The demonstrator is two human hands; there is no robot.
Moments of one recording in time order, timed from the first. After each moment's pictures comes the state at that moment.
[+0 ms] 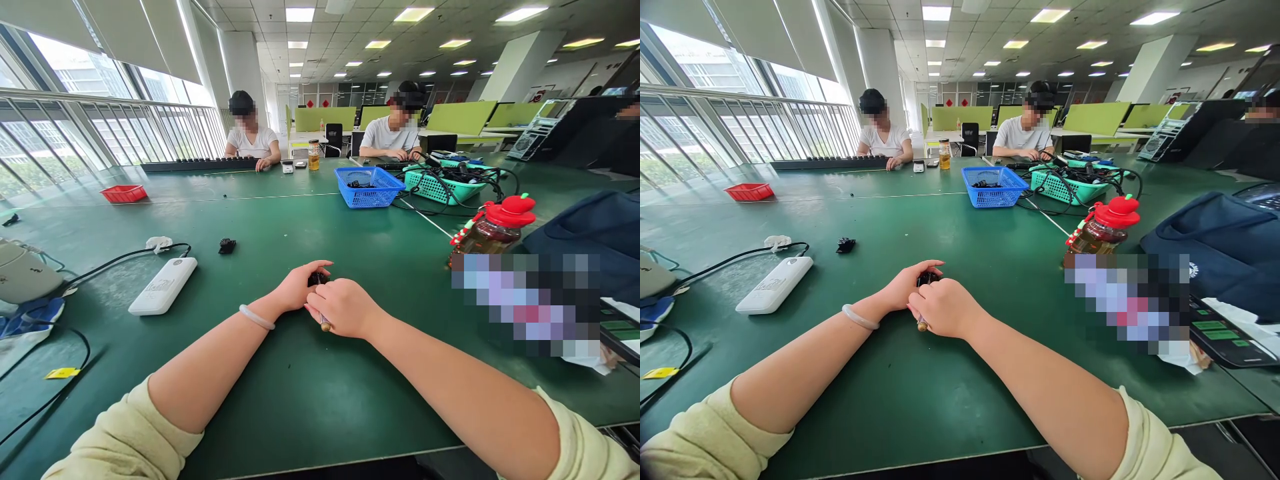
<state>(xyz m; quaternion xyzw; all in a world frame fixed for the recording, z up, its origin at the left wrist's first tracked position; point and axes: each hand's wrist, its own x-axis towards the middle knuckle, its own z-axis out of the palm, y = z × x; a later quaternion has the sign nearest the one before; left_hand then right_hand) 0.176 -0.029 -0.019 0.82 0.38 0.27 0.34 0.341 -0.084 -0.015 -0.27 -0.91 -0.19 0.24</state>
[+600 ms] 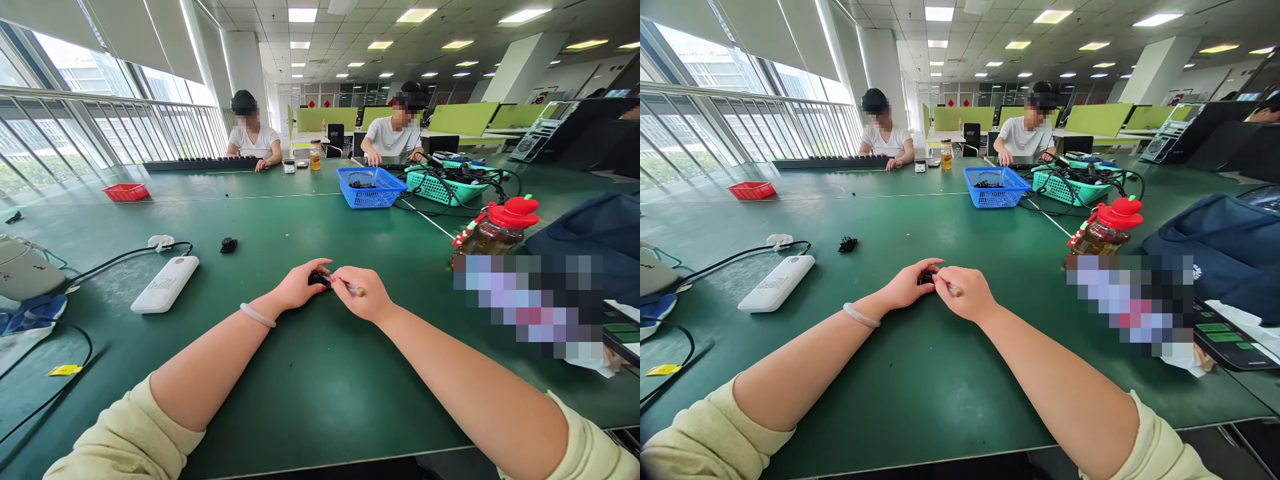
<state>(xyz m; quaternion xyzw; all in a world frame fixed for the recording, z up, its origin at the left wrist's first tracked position) 0.174 -0.026 -0.023 0.80 0.38 0.28 0.37 0.363 -0.073 -0.011 -0.38 -0.82 0.05 0.43</state>
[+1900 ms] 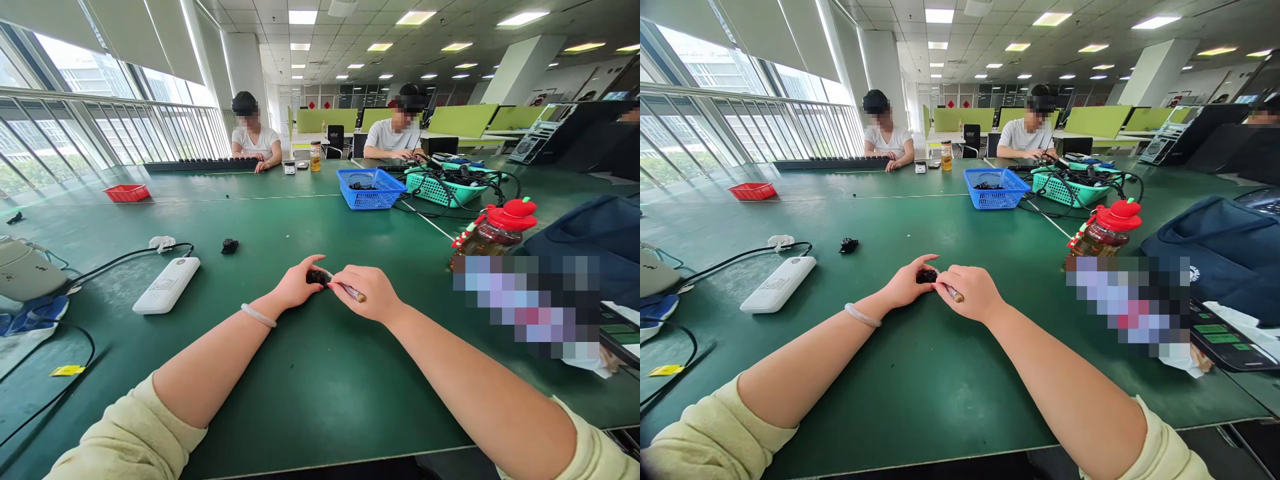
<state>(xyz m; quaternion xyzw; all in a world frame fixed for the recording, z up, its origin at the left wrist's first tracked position) 0.171 -0.019 -0.030 0.77 0.43 0.31 0.36 0.374 -0.075 -0.004 -0.36 -0.85 -0.03 0.38</state>
